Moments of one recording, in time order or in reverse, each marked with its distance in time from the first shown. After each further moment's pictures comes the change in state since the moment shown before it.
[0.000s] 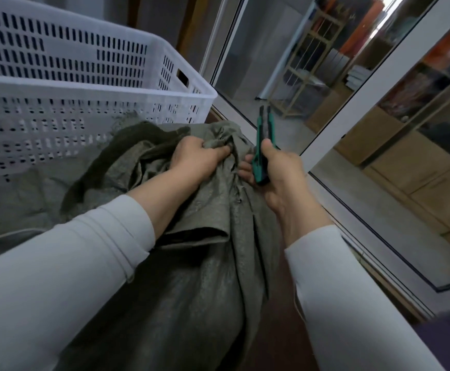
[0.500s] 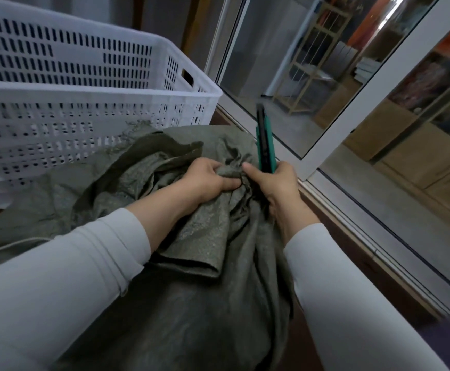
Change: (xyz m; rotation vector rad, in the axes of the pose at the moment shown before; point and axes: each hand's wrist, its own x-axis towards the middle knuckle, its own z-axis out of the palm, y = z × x) left_hand -0.024 -0.018 -0.001 -0.035 -0.311 -0.060; right_hand 0.023 0.040 -0.011 -0.406 0.104 -0.160
